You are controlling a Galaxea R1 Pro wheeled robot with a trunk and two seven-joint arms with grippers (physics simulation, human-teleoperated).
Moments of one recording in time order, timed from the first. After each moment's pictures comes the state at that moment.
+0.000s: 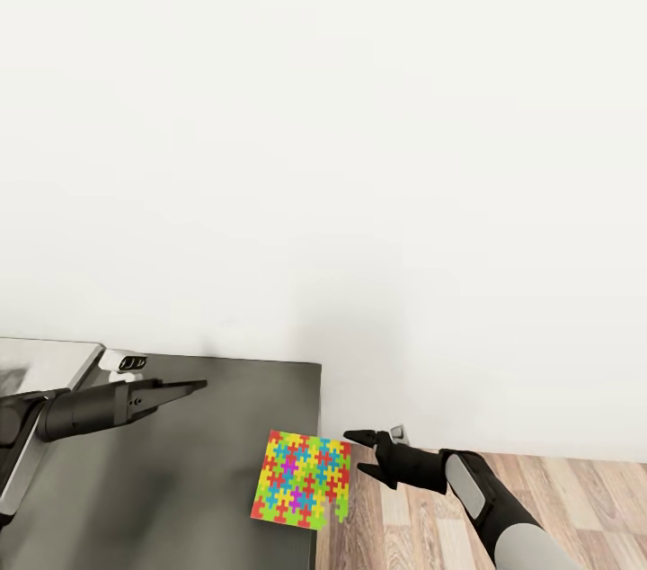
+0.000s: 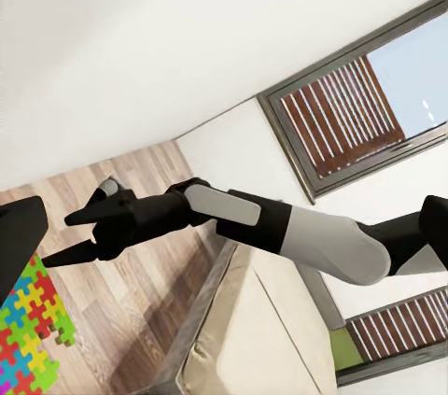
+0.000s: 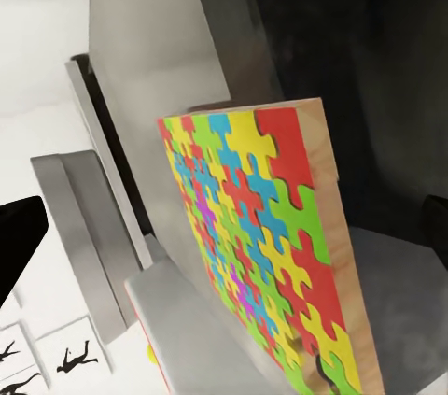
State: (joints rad) left arm -0.38 0.35 0.22 -1.44 0.27 1.04 -1.57; right arm -0.56 0.00 -0.10 -0.51 -0.50 0.85 0.77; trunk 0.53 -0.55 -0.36
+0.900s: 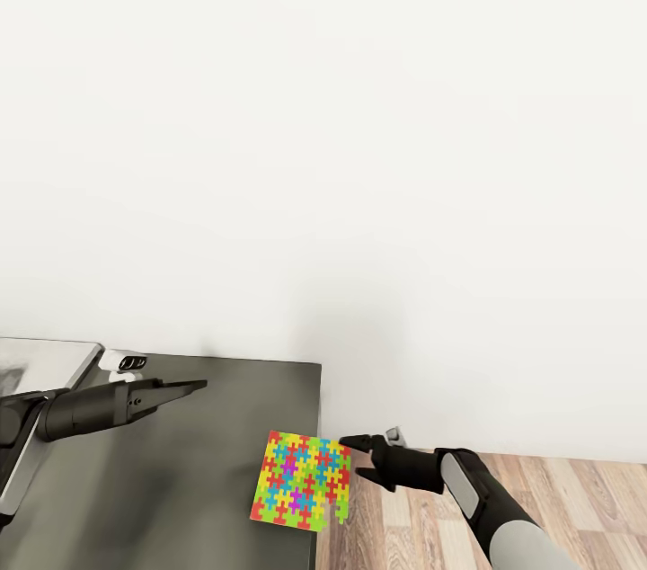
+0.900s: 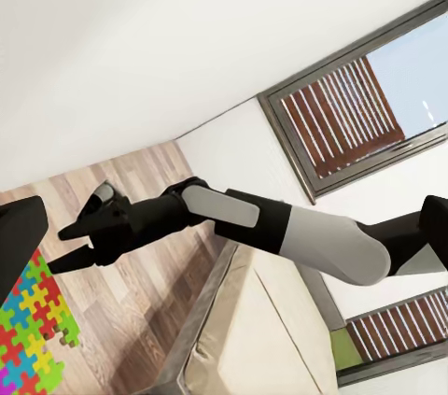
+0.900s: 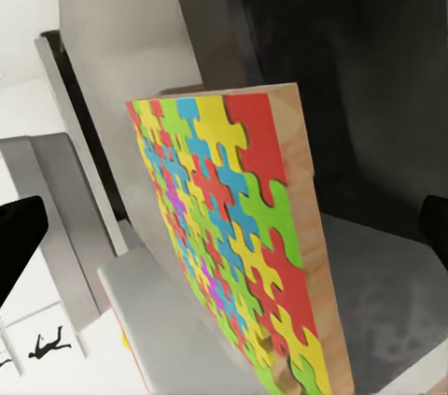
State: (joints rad) left arm -0.38 0.35 0.22 -1.44 0.27 1.04 -1.57; right arm -0.57 0.02 -0.10 -0.50 -0.42 0.85 0.77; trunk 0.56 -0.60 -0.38
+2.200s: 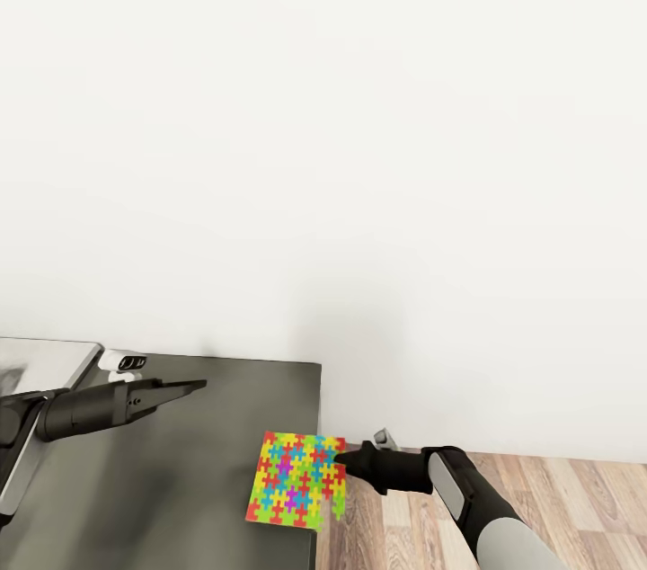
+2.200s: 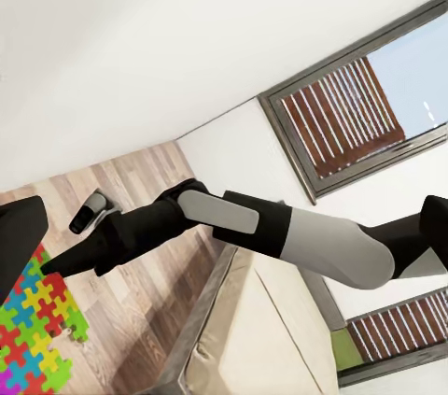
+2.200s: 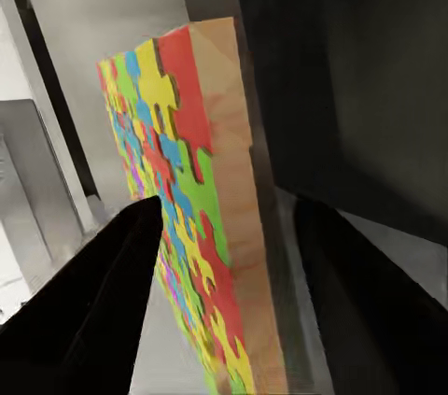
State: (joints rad) left arm -0.38 0.35 0.22 -1.44 0.28 1.04 -1.57; right arm -0.57 0.06 -0.10 -0.50 -0.31 0.83 0.77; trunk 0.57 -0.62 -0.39
